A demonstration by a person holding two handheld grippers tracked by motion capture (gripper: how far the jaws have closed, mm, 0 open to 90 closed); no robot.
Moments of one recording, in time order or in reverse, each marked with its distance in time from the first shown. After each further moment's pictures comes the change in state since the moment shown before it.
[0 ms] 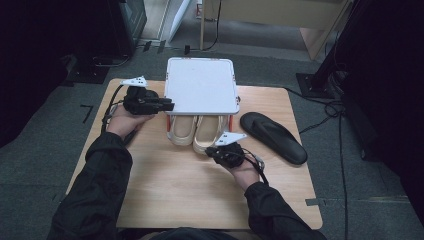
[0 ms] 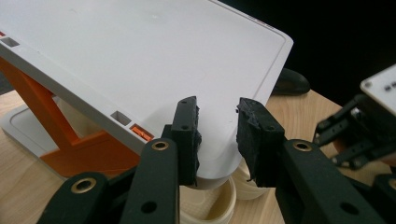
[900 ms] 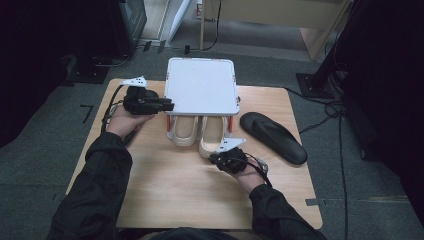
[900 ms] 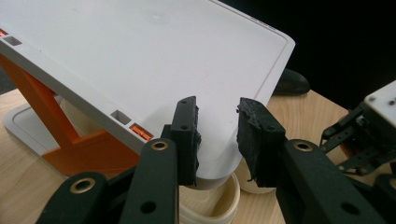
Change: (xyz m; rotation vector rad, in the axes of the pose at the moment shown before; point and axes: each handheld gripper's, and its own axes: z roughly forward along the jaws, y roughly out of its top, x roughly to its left) left arm 0.000 0.000 0.000 0.001 0.001 -0.005; right arm -0.003 -0.015 -0.011 0.091 0.006 -0.021
